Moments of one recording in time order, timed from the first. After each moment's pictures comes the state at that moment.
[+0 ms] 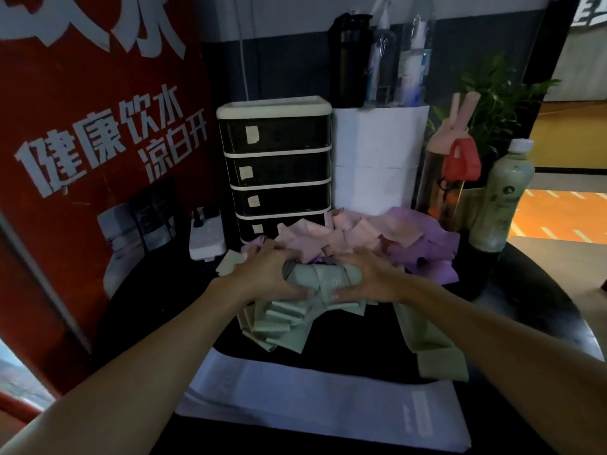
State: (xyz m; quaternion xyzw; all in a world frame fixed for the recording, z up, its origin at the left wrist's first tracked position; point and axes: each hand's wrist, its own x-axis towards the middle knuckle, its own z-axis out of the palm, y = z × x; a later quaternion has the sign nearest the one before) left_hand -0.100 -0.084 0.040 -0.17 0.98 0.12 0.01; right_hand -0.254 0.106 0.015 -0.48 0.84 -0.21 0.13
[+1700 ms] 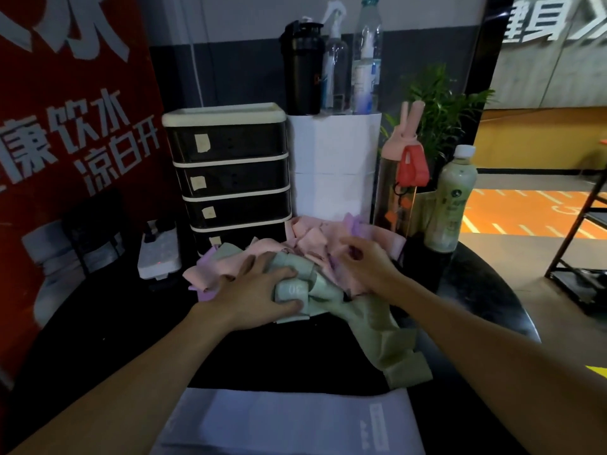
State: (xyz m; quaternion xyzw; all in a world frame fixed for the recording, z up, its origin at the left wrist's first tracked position) left_hand -0.126 -0.052 0.022 -0.13 0.99 0.10 0.00; right_hand -0.282 0.135 0.021 -0.32 0.84 -0.43 0.01
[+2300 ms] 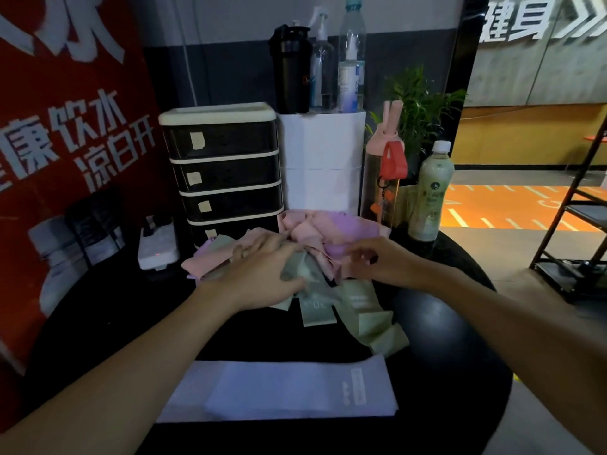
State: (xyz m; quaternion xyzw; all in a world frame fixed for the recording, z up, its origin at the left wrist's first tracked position) left_hand -0.117 -0.011 0.054 -0.06 0.99 0.08 -0.09; right_hand -0.266 0.201 0.045 -0.42 0.83 -0.34 0.09
